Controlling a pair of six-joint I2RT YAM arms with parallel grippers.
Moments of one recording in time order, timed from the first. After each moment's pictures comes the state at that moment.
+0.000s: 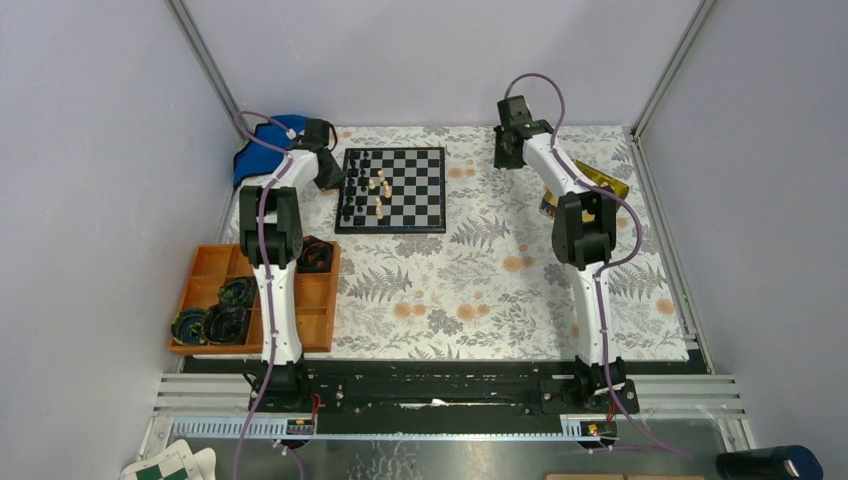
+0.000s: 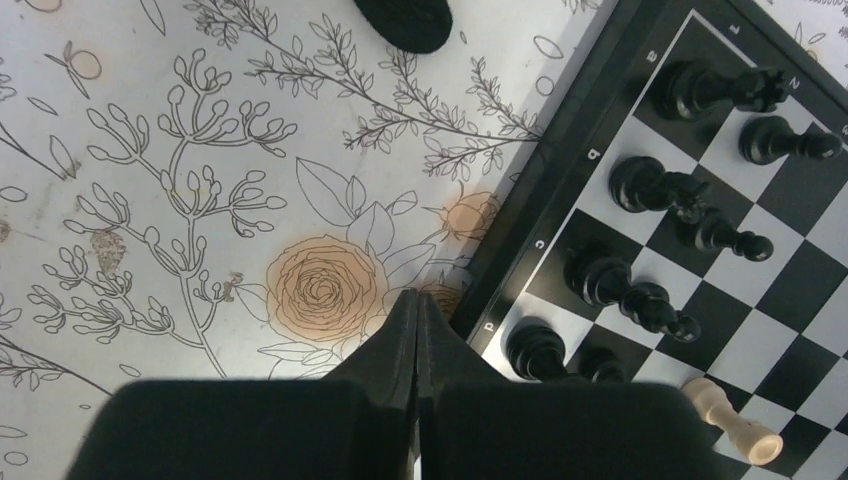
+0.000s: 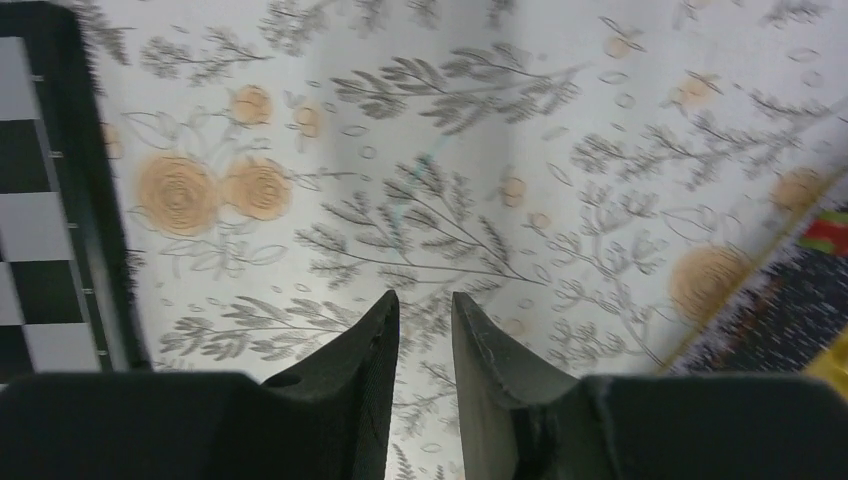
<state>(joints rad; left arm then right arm) 0.02 2.34 1.88 -0.54 -0.07 -0.57 0.26 2.39 2.18 -0.73 0.16 0.25</state>
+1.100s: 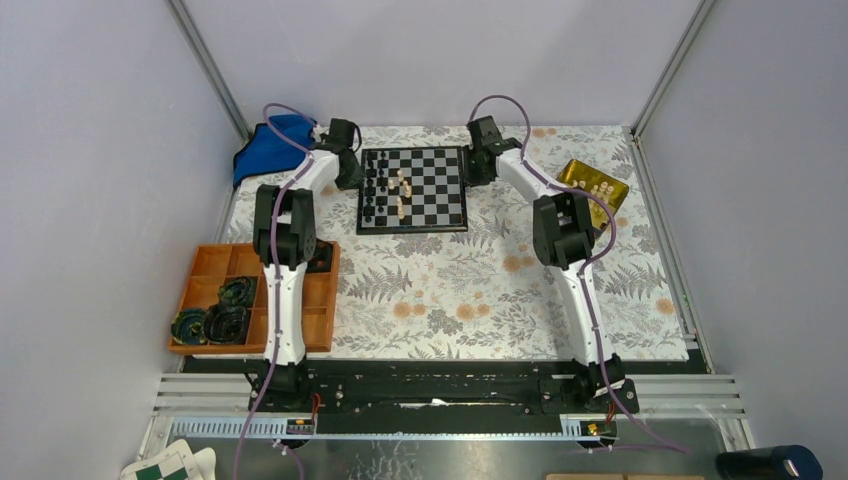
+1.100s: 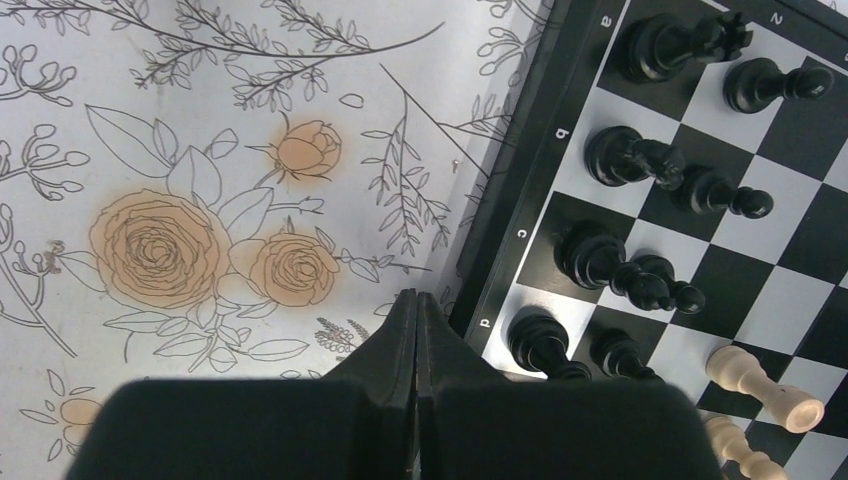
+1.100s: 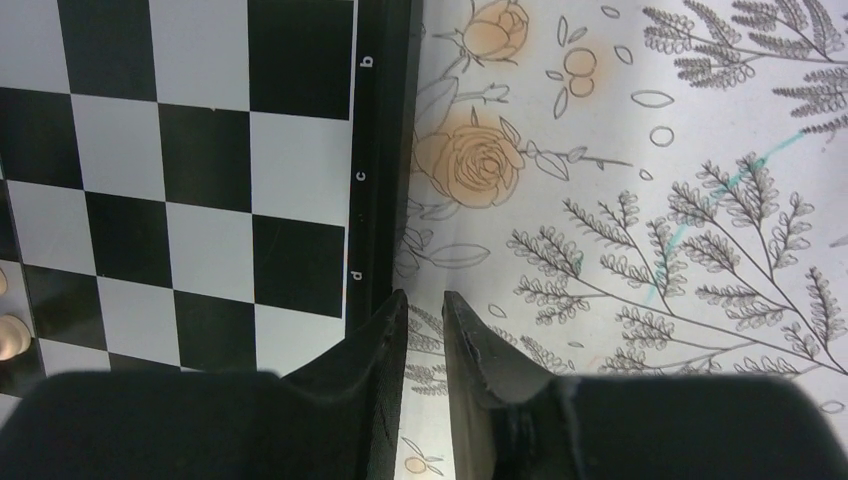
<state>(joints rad) -0.09 2.35 1.90 -0.54 -0.08 -0.52 0.37 2.54 2.22 -0.63 -0.02 0.29</state>
